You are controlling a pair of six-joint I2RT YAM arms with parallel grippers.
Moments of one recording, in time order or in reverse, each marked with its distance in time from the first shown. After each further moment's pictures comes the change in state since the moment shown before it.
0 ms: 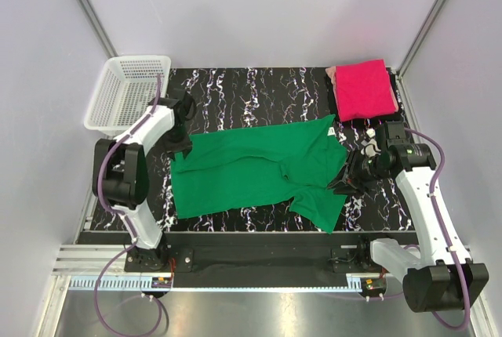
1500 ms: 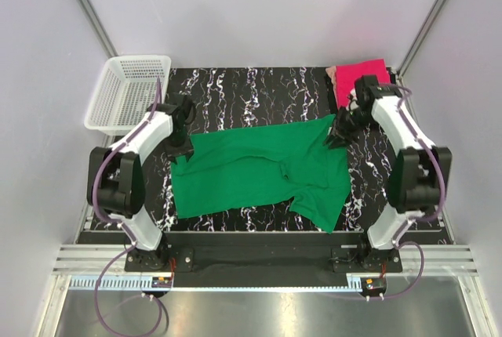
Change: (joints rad) left arm -0.017 -0.066 -0.080 0.041 0.042 0.033; right arm 0.000 0.655 0.371 0.176 0.129 -0.087
